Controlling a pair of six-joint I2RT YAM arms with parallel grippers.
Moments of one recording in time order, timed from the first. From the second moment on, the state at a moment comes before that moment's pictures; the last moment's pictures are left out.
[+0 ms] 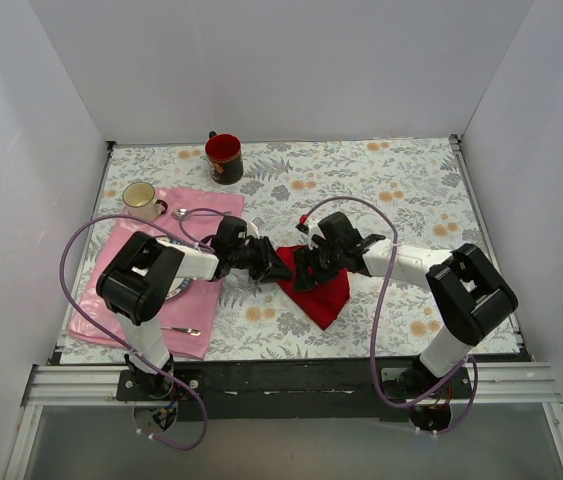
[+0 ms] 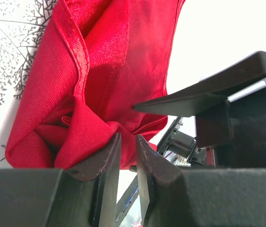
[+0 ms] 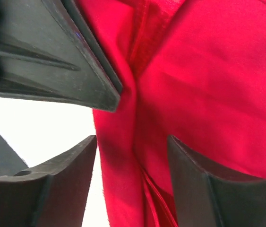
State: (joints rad) left arm -0.51 1.80 0.74 0.35 0.65 -1.00; right arm 0.67 1.64 0.84 -0.11 -0.45 0.27
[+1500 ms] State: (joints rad) left arm -0.46 1.63 1.10 -0.23 0.40 -0.80; right arm 0.71 1.66 0.73 0.16 -0.37 0.34
